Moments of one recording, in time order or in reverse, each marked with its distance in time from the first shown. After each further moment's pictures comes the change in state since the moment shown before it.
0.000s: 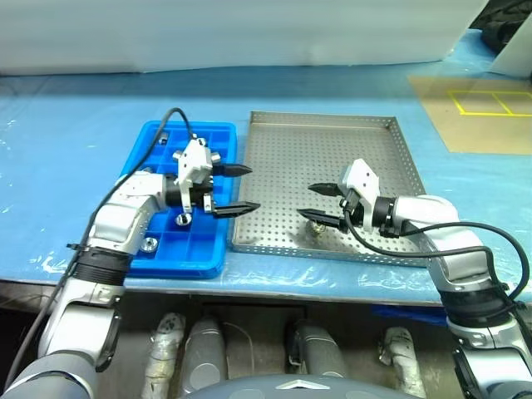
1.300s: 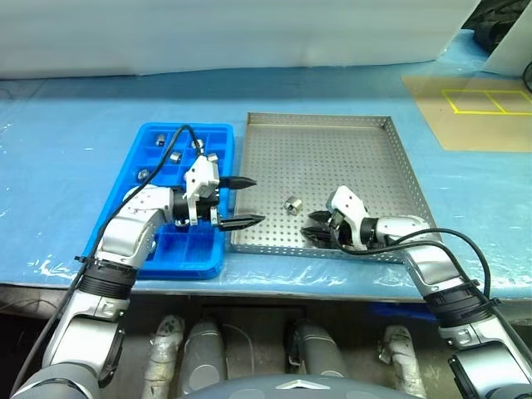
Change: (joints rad) left arm 0.089 -0.008 0.005 -0.072 0.027 -0.001 0.052; right arm -0.006 0.015 0.139 0.319 -0.095 -0.149 -0.042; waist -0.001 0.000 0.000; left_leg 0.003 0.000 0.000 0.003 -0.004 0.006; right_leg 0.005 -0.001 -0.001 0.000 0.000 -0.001
